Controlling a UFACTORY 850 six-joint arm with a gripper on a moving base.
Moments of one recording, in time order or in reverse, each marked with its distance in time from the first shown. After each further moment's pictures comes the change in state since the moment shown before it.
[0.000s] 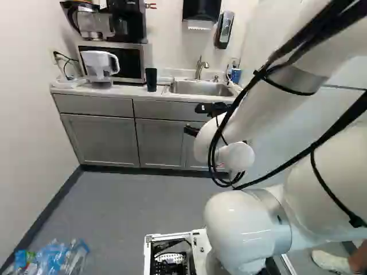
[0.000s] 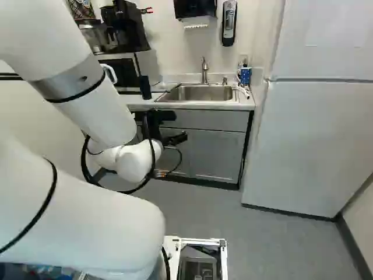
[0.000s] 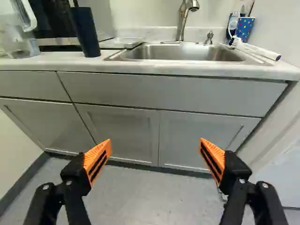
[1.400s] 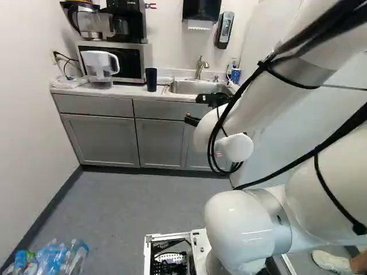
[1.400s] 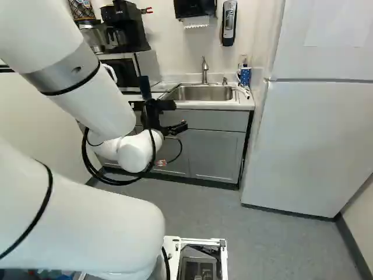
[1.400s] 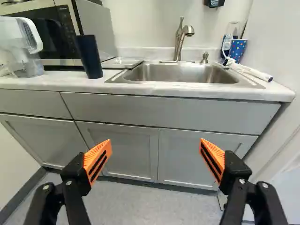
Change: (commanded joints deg) arm -0.3 1.8 -3.8 0.0 0.0 0.0
